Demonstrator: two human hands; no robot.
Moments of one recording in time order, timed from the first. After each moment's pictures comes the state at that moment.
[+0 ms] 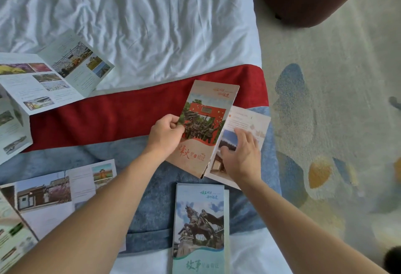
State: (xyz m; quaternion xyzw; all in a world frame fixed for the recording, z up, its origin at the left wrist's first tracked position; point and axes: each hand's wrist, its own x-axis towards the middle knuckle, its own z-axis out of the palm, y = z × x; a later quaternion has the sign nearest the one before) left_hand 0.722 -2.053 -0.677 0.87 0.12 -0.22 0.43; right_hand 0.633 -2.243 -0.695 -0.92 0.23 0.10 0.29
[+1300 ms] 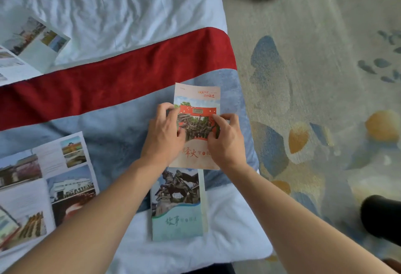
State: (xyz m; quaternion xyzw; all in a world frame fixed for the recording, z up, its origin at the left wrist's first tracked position) left_hand 0.609 -2.109 -0.666 0.94 -0.16 -0.10 0.27; right_hand 0.552 -2.265 -0.681 -0.92 0.22 0.01 0.34
